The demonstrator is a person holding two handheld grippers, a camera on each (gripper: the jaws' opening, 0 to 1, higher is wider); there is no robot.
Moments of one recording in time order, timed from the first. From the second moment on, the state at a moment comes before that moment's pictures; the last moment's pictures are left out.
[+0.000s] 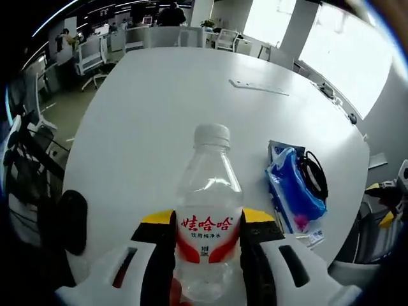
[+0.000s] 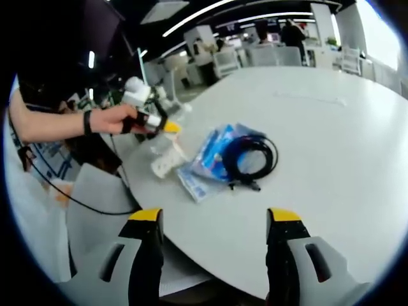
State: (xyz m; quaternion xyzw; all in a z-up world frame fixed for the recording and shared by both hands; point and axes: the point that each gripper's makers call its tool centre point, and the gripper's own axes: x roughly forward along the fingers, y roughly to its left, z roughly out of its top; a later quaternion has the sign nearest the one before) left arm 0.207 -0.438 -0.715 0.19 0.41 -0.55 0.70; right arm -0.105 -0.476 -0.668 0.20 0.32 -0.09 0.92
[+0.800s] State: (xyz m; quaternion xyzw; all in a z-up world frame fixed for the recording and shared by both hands) left arm 0.202 -0.405 -0.692 0.19 0.38 -0.55 0.72; right arm -0.101 -0.474 -0.667 0.20 0.31 -0.08 0.92
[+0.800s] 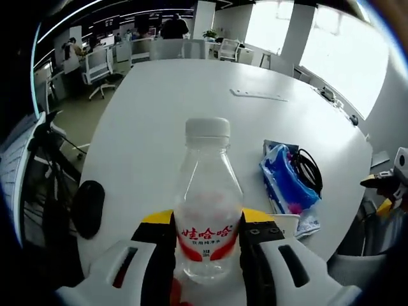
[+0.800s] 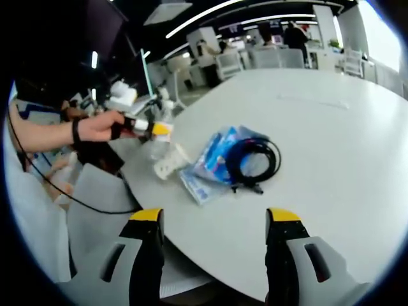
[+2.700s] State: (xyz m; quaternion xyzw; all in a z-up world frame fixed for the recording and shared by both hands) left arm 0.196 -0.351 -0.690 0.20 0.29 -0.51 0.79; right arm -0.107 -0.465 -0.666 0.20 0.31 -0.08 0.93
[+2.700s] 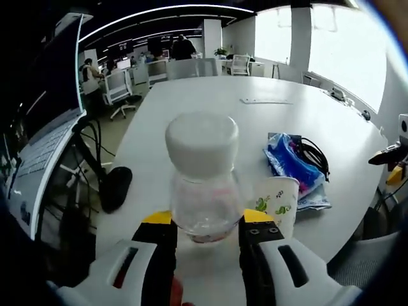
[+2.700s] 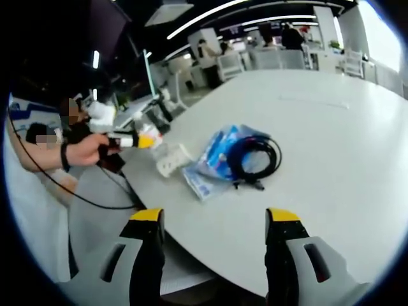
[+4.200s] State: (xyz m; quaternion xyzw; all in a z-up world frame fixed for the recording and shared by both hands) left arm 0.264 -0.459 -0.683 0.18 0.28 -0.50 0.80; right arm -0.119 -0.474 -0.667 0.20 0.33 -0.10 0.92
